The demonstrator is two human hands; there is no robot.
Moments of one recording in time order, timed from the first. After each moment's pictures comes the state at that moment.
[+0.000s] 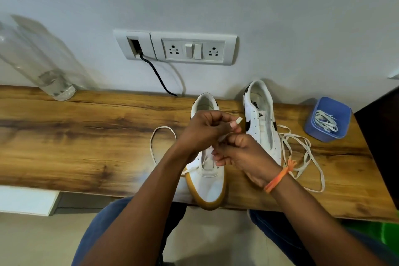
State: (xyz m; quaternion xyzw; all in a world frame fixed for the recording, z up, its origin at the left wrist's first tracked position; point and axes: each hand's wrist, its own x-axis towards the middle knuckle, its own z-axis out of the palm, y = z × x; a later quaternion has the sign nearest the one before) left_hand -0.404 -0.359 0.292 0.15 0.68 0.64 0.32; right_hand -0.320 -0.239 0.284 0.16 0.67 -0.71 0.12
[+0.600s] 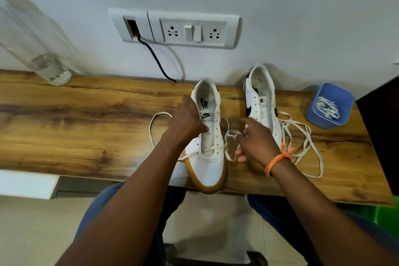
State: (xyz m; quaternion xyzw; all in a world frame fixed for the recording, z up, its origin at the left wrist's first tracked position) left_hand -0.419 -0.374 0.274 0.09 0.93 0.29 0.22; right_hand -0.320 -0.220 0.258 0.30 0.82 -0.47 0.11
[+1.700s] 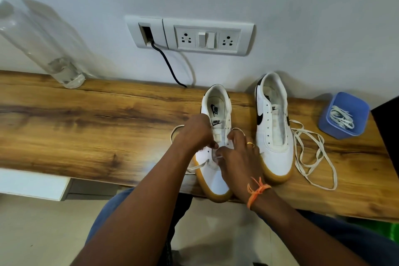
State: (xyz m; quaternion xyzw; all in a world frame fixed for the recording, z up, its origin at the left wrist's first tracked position) left_hand -0.424 -0.376 0.265 0.11 0.92 0.22 0.32; right_hand -0.304 -0.284 0.228 0.09 0.98 -0.16 -0.03
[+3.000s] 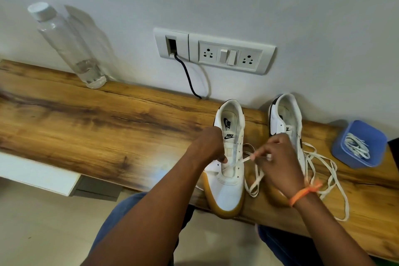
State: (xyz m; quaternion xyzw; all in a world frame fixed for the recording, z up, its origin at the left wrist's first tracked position) left_hand -0.428 -0.379 0.264 0.13 0.92 0.21 0.31; right_hand -0.331 -0.216 0.251 0.15 0.94 -0.32 -0.02
